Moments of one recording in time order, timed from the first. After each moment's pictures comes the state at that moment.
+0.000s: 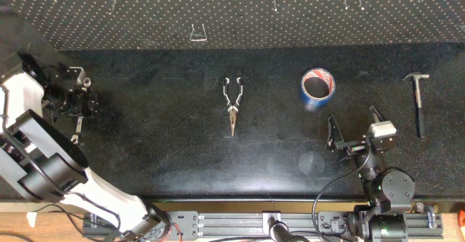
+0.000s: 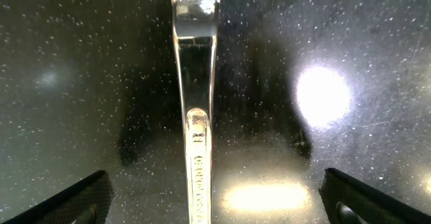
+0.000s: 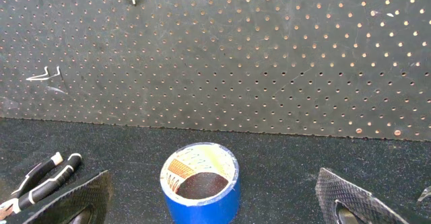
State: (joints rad) left arm 0.69 2.00 1.43 -0.93 0.07 0.71; right arm -0.01 0.01 0.01 -0.05 -0.22 0.06
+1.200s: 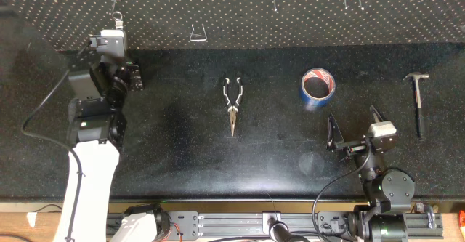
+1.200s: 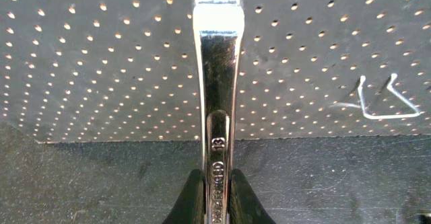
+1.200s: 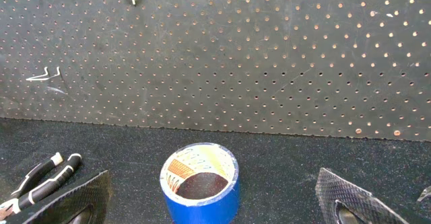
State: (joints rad) left arm 0.15 1.18 0.85 -0.19 0.05 0.13; right arm -0.01 0.01 0.01 -0.05 -0.22 0.06
